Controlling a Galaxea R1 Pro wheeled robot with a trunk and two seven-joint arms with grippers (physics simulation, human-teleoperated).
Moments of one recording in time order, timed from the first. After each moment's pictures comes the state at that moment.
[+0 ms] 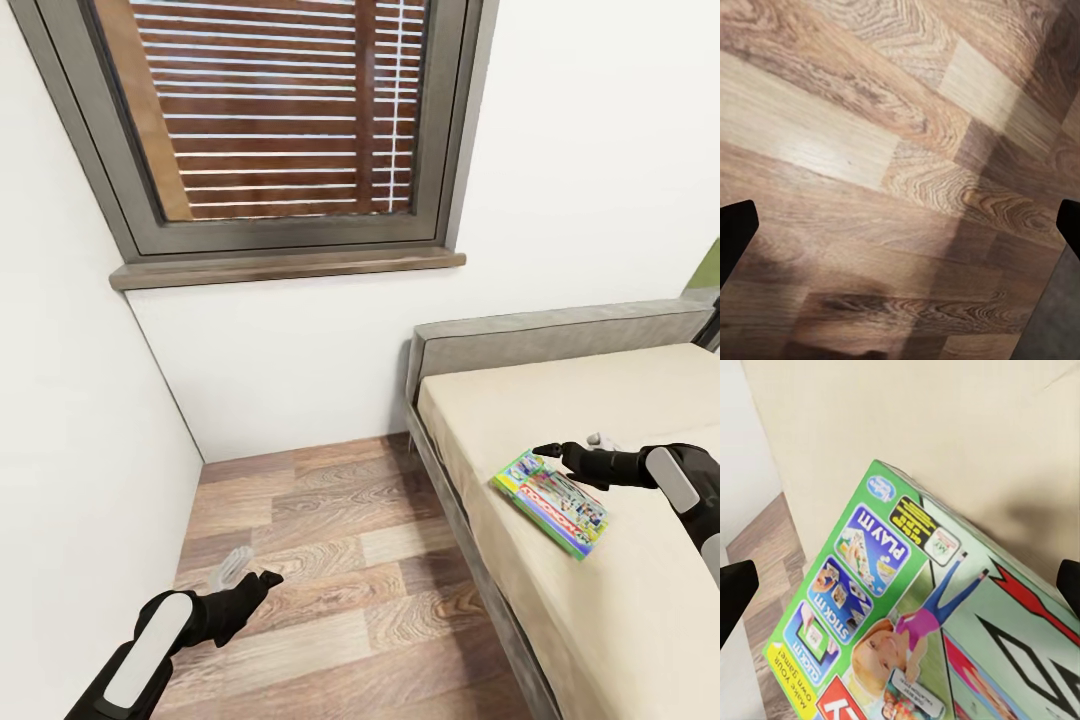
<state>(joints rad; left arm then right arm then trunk) -0.31 0.11 -0.11 -1.14 1.22 0.65 0.44 -0.93 -0.49 -0.01 -0.62 -0.63 0.91 0.36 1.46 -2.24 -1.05</state>
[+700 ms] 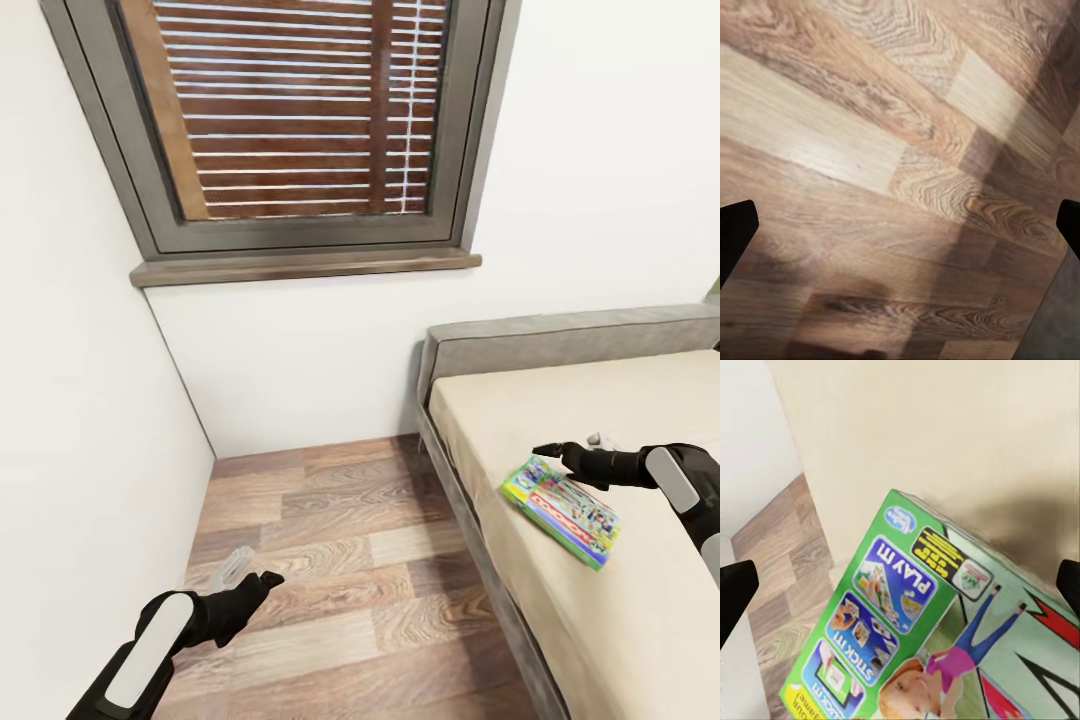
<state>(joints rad) -0.31 0.11 -0.11 -1.13 1.22 0.65 0.44 -0.93 -0.49 -0.01 -0.62 -0.63 0.91 0.36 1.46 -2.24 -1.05</state>
